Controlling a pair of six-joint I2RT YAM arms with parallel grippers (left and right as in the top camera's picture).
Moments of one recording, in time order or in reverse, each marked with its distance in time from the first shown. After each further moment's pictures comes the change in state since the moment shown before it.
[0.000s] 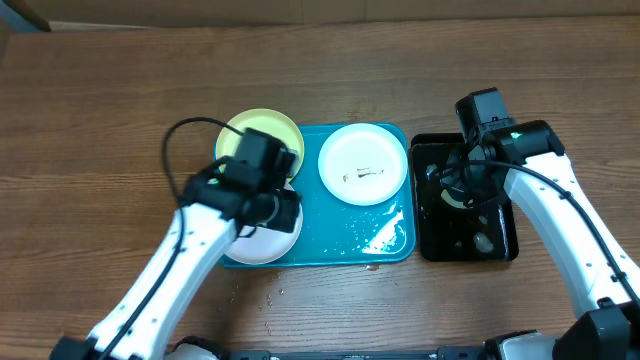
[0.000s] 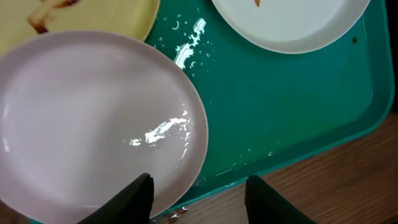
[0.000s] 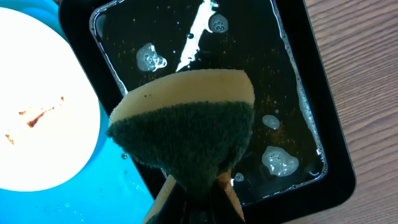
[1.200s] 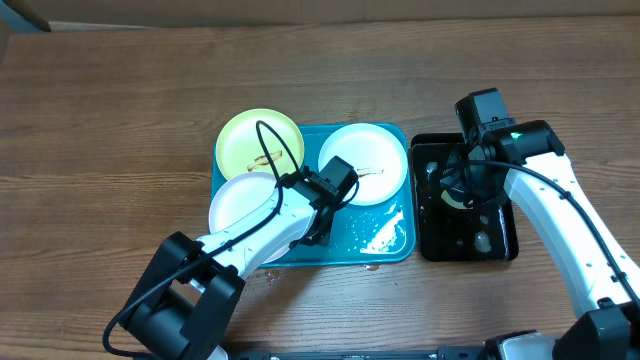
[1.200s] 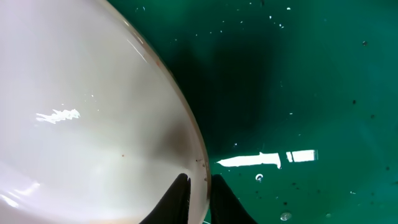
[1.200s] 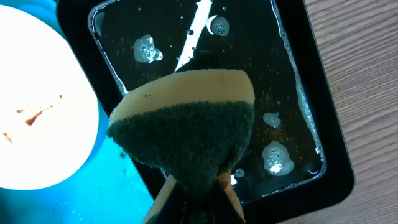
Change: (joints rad) left arm -0.258 0.356 -0.004 0.068 -0.345 -0.311; right arm 0.000 0.000 0.000 -0.007 0.000 -0.002
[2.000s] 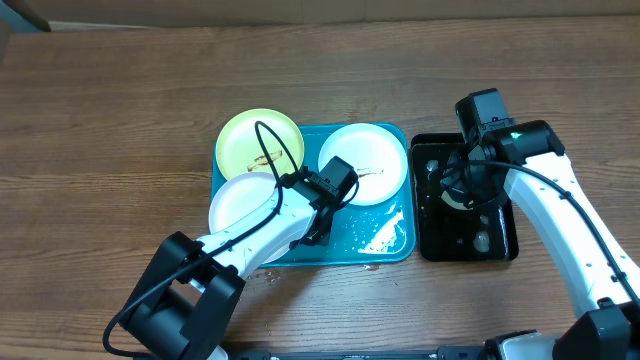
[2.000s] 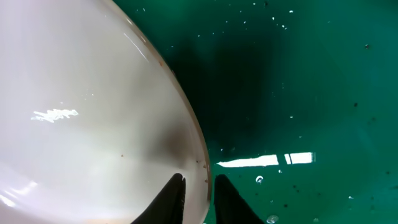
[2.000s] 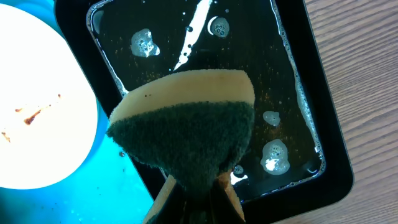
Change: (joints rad) left arm 0.000 0.000 -0.010 0.013 0.000 -0.013; right arm 0.000 0.000 0.000 -0.002 0.000 0.000
